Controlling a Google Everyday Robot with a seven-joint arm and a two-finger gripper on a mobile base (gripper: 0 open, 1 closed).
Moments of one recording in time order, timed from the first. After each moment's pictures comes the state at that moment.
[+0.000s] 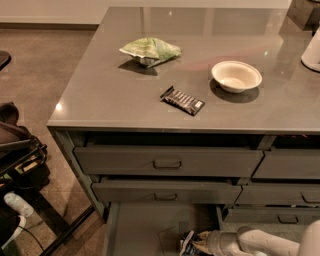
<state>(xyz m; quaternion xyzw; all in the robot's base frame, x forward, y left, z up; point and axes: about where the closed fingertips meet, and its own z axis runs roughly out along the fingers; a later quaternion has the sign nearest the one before) 0.432 -0.176 0.182 -0.48 0.79 0.23 0.32</state>
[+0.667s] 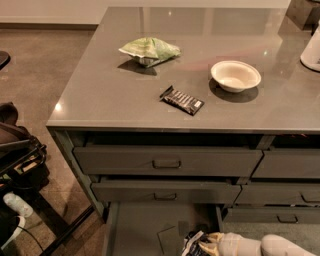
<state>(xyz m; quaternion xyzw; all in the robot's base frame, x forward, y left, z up) 0.385 -0.176 0.352 -0.45 0.78 0.23 0.38</state>
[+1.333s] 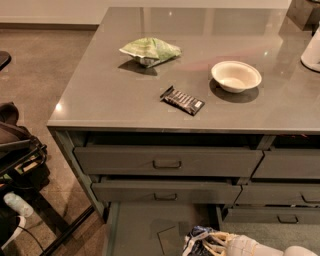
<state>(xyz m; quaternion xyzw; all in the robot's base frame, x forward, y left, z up) 0.346 -0.163 0.492 -0.47 0.74 0.19 0.44</state>
